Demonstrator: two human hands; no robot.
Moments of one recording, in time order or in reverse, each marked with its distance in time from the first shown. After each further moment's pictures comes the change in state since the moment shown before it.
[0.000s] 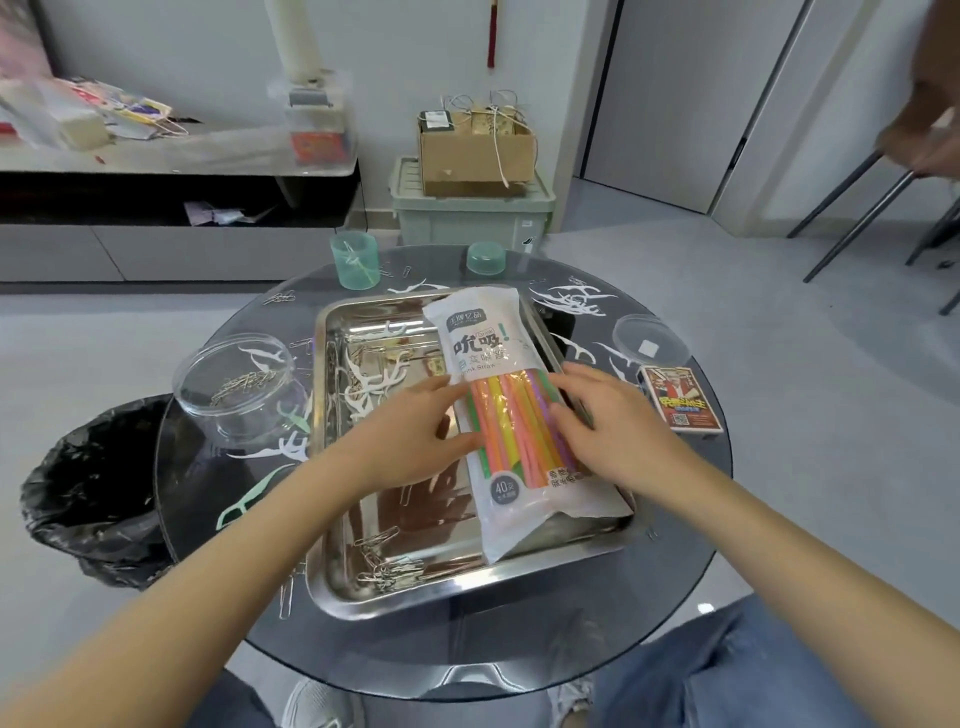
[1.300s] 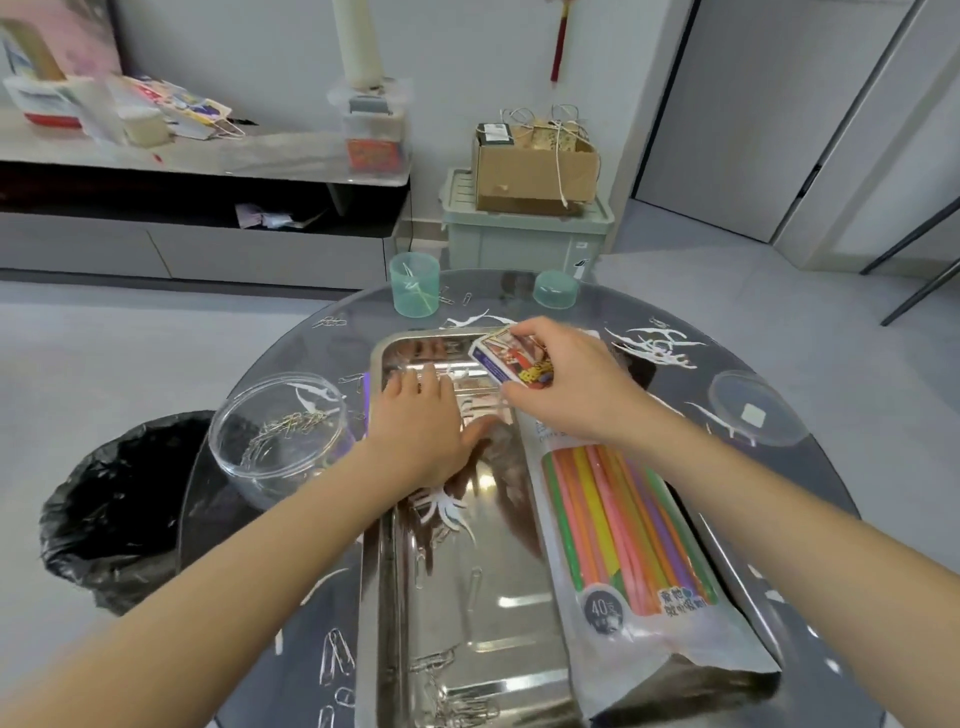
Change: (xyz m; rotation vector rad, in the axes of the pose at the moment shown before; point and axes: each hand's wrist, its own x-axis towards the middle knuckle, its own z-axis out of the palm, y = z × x) left_hand 0.066 -0.078 -0.008 0.565 -0.032 -0.344; right_hand 0.135 -0.052 0.032 0.079 -0.047 -0.083
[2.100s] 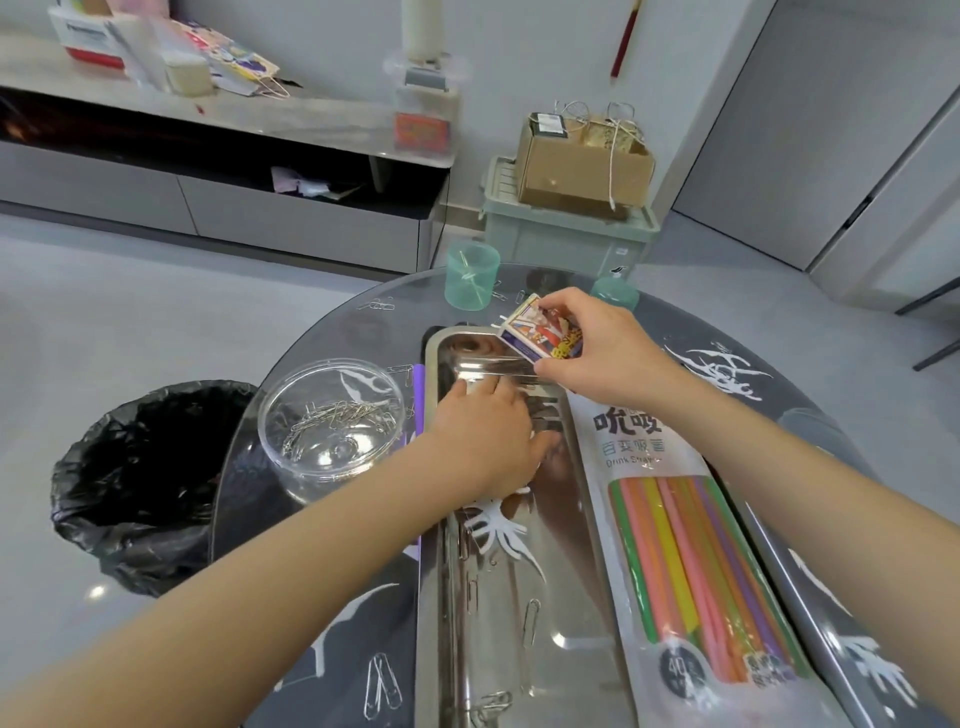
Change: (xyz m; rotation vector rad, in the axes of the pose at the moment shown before) left_hand 0.003 -0.004 -0.005 -0.163 -0.039 0.173; right_hand 0.059 -0.011 0.016 -0.105 -0.079 -0.032
